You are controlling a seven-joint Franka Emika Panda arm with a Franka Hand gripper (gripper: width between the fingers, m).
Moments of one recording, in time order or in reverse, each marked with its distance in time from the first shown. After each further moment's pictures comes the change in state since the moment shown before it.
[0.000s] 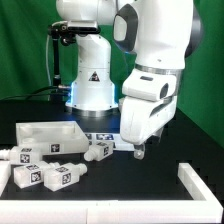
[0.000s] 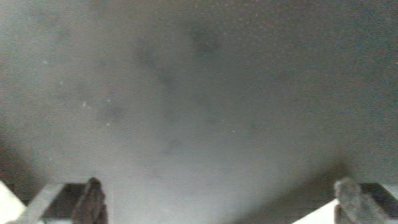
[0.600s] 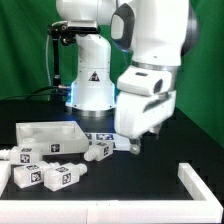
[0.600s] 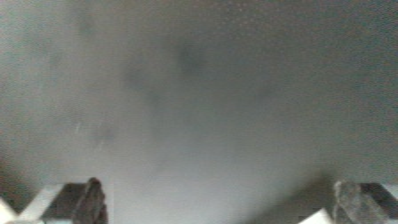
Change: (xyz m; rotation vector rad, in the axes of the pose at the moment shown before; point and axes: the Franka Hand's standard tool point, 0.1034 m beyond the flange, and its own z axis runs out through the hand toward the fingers) arm -0.020 -0.013 -0.005 -0.009 0.004 0.047
